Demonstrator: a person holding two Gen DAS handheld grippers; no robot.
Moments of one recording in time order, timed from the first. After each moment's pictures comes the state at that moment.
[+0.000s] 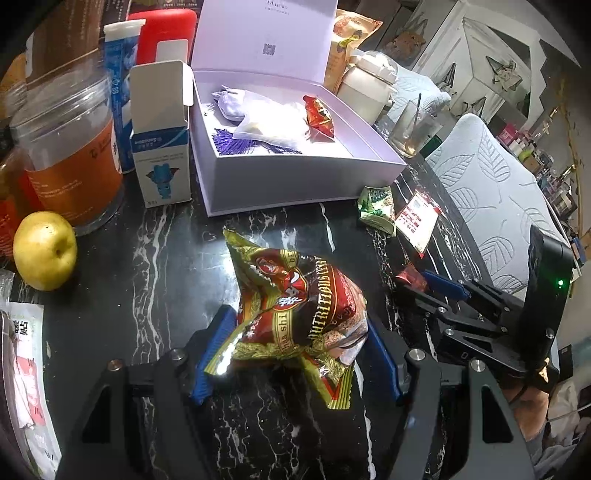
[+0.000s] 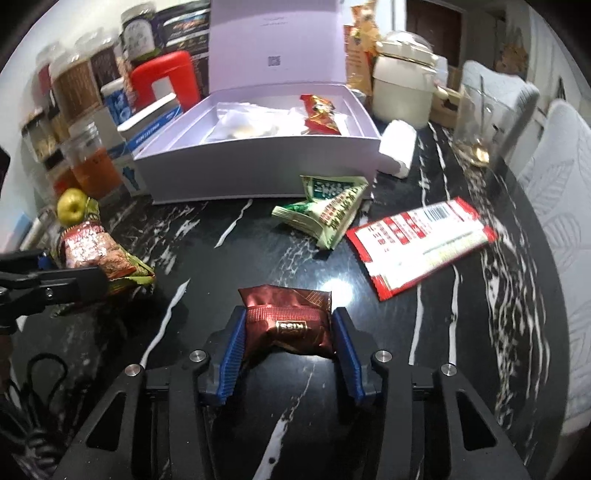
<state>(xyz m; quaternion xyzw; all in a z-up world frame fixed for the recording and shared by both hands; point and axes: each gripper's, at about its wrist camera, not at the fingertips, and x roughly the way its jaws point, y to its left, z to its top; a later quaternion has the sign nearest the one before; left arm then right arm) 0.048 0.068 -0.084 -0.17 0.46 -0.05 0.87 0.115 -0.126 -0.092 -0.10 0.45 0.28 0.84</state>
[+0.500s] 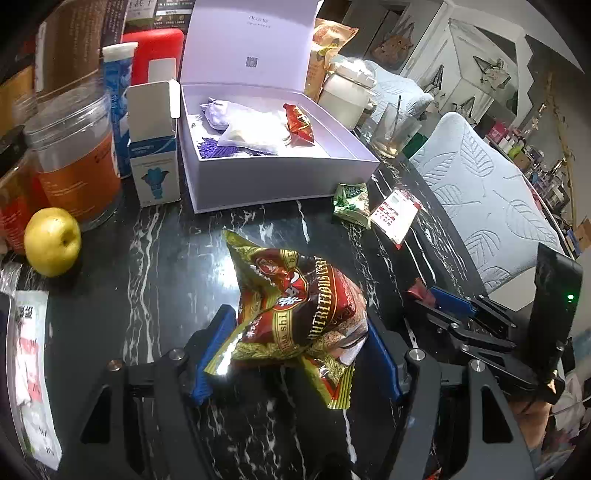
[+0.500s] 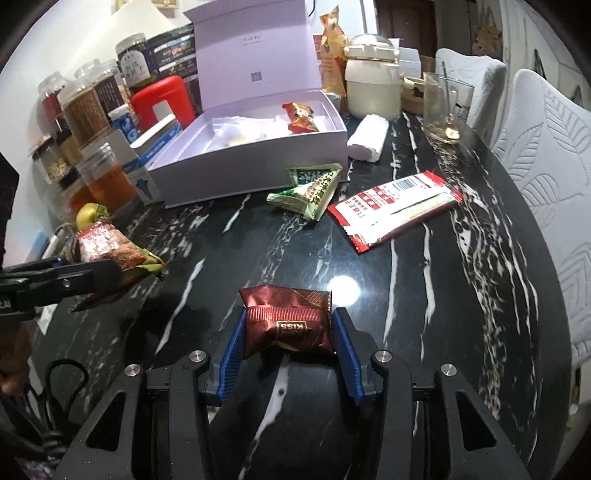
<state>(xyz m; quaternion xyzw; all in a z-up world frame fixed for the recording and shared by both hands) 0.021 0.052 -0.072 -0.16 0.44 -0.07 0.88 0.081 -0.158 -0.077 -0.05 0.44 0.28 0.85</state>
